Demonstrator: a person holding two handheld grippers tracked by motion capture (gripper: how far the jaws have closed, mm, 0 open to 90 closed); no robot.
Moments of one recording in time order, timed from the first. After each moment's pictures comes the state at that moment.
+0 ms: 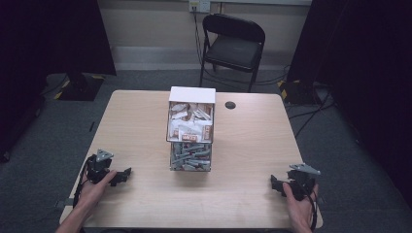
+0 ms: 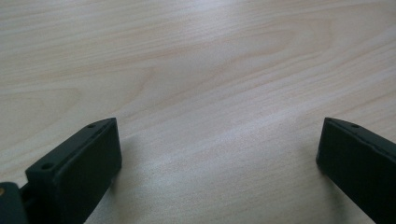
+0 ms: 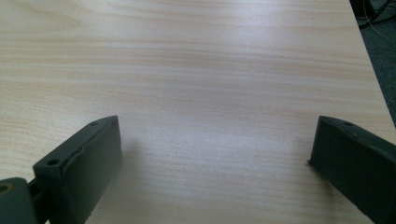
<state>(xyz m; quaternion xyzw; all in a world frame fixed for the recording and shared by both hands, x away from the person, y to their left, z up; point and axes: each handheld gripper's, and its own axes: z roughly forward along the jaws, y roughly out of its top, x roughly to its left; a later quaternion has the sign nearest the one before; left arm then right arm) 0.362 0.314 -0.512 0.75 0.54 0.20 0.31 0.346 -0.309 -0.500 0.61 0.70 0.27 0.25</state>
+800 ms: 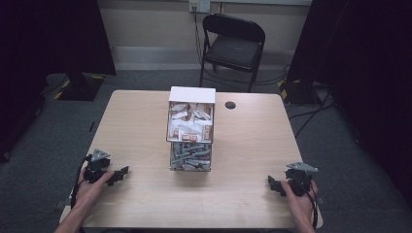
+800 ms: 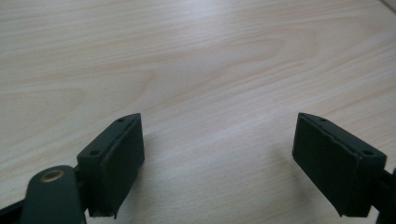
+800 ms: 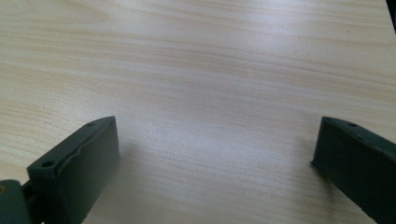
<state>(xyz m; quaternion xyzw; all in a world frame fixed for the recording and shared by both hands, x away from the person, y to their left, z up) 0.358 0.320 -0.505 0.75 0.55 0.19 0.33 0.352 -0.308 -0.501 0.57 0.74 0.29 0.23</state>
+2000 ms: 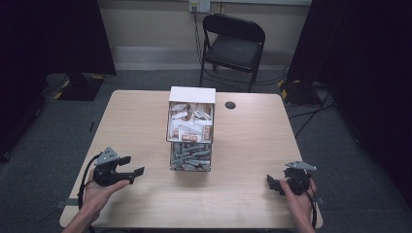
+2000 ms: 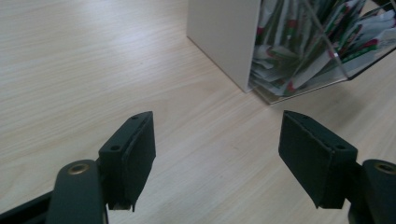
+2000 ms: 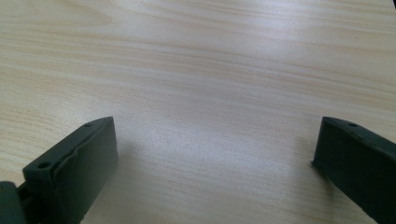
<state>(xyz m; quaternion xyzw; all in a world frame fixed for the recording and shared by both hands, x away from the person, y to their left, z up) 0.336 0.271 -0.455 0.77 0.43 0.14 0.45 0.356 -0.306 -0.501 0.56 0.74 0.29 0.23</state>
